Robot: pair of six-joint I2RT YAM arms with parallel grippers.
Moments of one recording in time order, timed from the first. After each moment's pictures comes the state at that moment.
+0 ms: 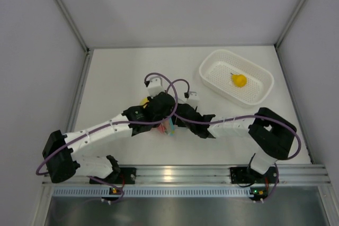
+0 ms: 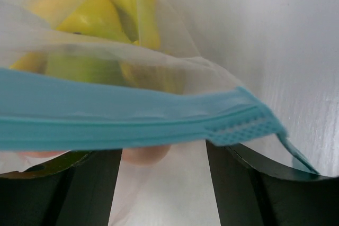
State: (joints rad) left arm -0.99 1.26 0.99 -0.37 -0.61 -0.88; right arm 1.02 1.63 0.81 0.13 0.43 0.90
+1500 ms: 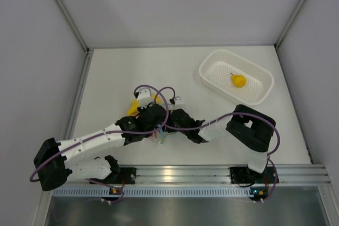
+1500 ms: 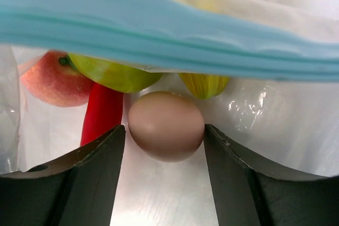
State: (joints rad) left arm -0.99 1.13 0.75 -0.35 -0.70 -0.94; right arm 1.07 1.83 0.79 0.52 0.20 0.76
